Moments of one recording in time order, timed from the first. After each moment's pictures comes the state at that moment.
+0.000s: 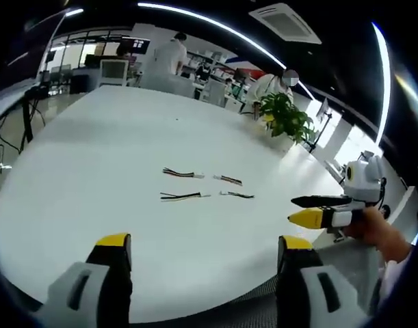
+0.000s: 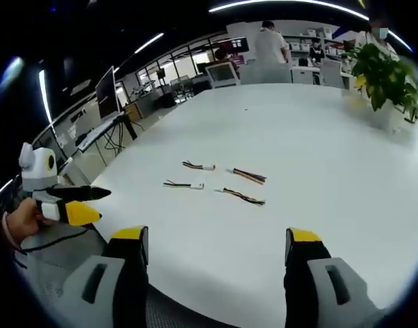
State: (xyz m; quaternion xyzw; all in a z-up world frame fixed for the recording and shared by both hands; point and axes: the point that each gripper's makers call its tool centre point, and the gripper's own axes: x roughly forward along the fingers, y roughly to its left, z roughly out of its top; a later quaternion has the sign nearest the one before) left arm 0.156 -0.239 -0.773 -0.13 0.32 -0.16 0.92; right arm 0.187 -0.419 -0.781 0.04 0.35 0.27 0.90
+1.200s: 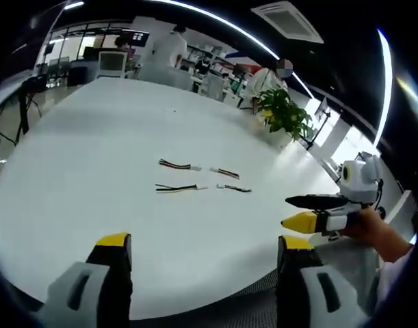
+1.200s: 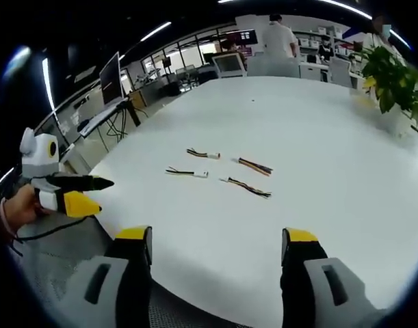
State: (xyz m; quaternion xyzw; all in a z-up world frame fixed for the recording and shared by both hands) left arm 0.153 -0.243 -0.783 -0.14 0.34 -0.18 0.91; right arm 0.181 -0.414 -0.792 0.01 0.37 0.28 0.89
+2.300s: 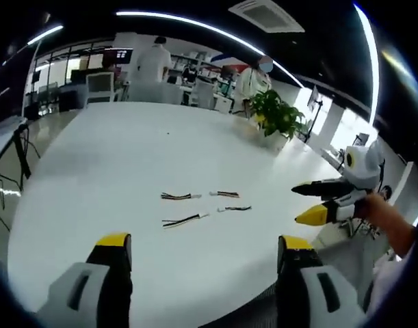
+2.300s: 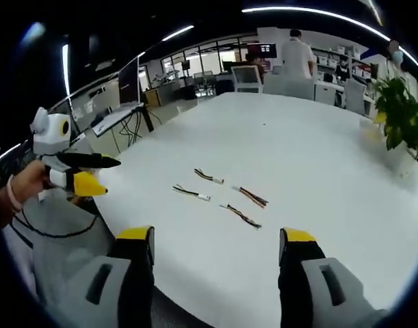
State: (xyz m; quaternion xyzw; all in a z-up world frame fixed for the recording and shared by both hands) left arm 0.184 -0.232 -0.718 -0.08 0.29 -0.19 0.93; right arm 0.201 -0.422 -0.735 -0.04 0.32 0.33 0.89
